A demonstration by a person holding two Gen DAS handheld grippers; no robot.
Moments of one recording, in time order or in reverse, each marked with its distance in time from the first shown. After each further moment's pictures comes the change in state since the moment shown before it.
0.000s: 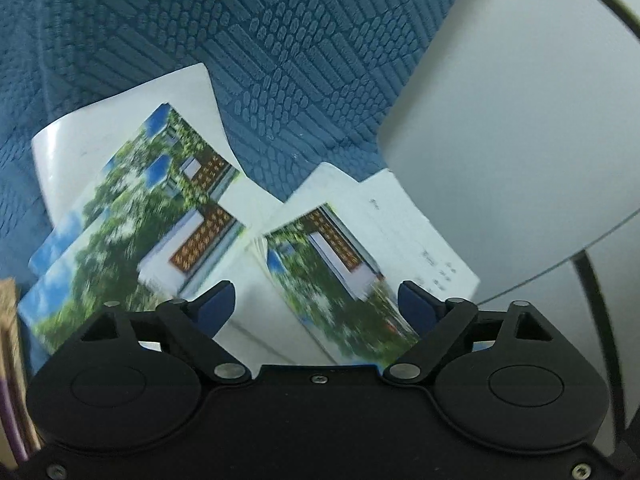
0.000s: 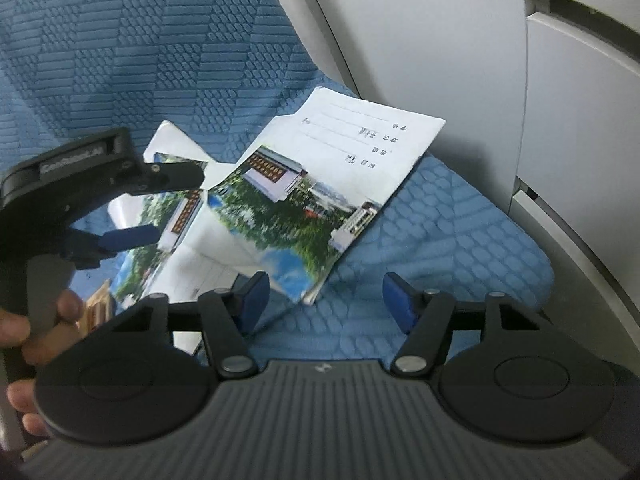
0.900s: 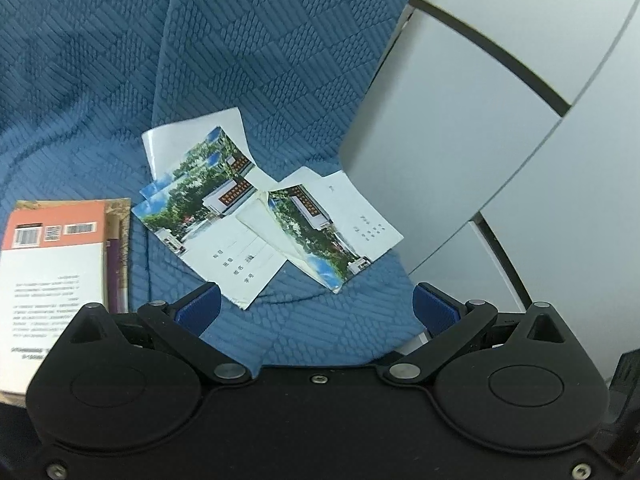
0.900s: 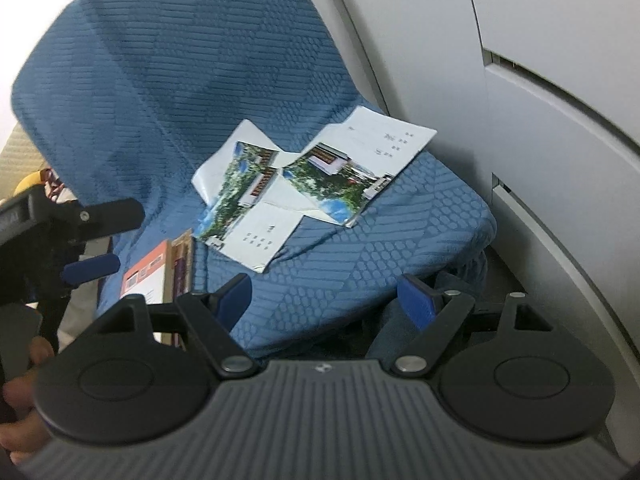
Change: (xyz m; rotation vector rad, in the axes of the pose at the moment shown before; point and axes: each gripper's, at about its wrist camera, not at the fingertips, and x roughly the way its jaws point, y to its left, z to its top) left arm -0.215 -0.034 -0.118 -0.018 -0.164 -0.003; right arm -0.152 0.015 -0.064 -0.075 -0.050 0.089
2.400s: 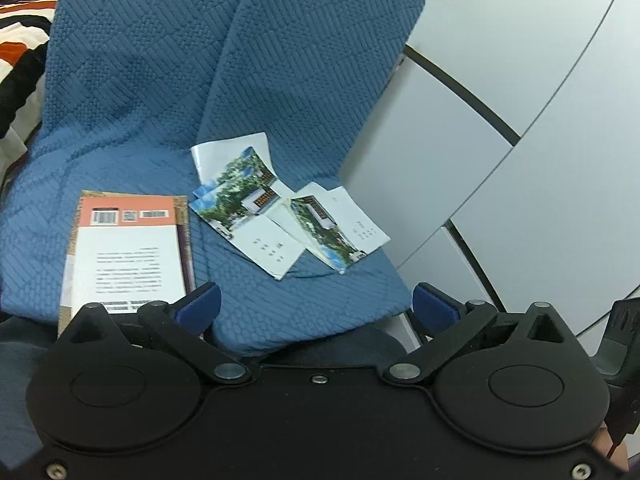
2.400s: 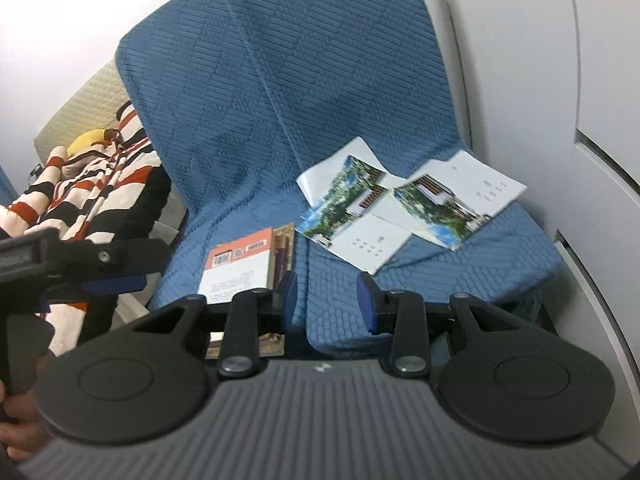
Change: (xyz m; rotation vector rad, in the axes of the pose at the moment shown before) left arm -0.152 0.055 -0.048 -0.021 -0.083 -0.058; right arm -0.068 0.106 -0.027 -0.221 -0.074 0.118
